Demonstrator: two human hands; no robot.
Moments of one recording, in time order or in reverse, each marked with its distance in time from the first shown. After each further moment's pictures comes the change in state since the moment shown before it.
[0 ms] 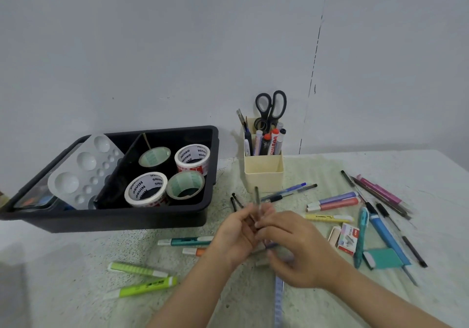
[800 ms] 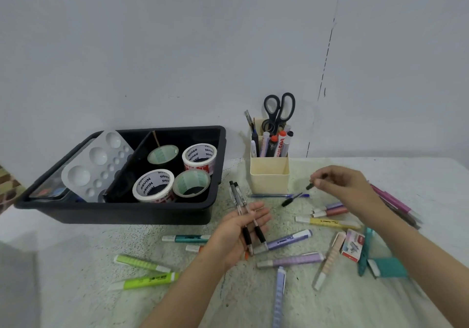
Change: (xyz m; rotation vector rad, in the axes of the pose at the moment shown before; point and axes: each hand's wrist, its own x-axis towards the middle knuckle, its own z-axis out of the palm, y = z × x) left_hand -0.004 0.002 -0.009 0.221 0.016 0.174; right_hand 0.023 0.083 -0.068 0.550 0.198 0.766
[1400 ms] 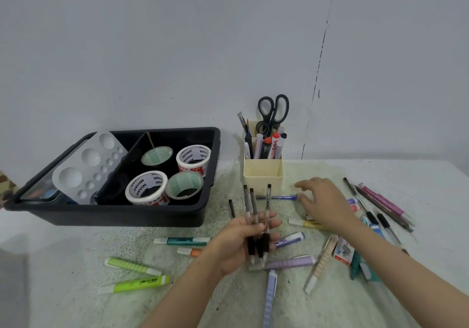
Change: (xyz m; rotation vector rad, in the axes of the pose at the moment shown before) left_hand -0.005 -0.005 0.013 0.112 -0.203 -0.066; right_hand 0.015 0.034 0.024 -0.790 -0.026 -0.092
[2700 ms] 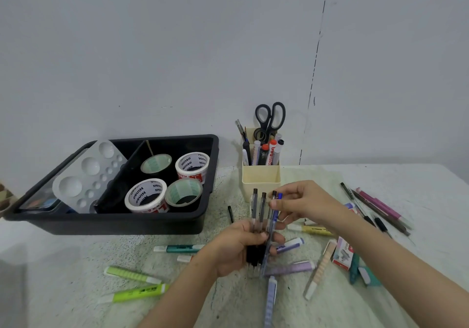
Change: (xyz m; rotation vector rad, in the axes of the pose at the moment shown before) left_hand -0.004 0.011 0.002 0.251 -0.104 -0.042; right_hand -0.015 -0.063 -0.045 0.899 -0.390 0.198
